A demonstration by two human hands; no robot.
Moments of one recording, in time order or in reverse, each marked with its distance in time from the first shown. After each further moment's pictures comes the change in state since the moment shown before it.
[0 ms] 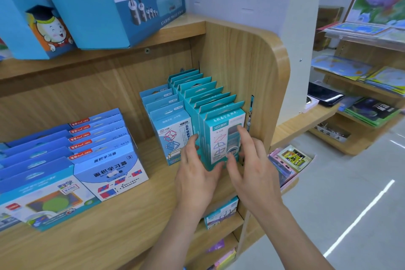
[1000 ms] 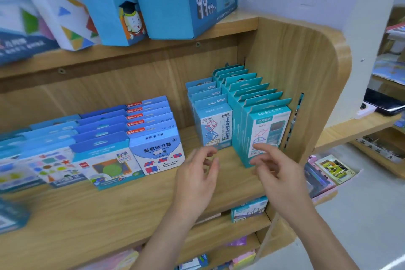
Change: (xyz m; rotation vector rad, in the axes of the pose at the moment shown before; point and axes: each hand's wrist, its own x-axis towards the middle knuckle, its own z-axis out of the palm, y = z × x) left_hand -0.022 -0.022 -0.077 -0.038 -0.030 -0.013; right_hand -0.014 -0.020 -0.011 0.444 -0.248 0.157
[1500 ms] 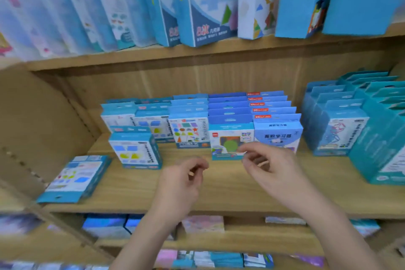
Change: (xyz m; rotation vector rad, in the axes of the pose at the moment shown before) left_hand -0.102 -0.101 -0.231 0.203 0.235 -0.118; right_hand -0.055 -0.158 0.158 0.055 -0.518 -0.347
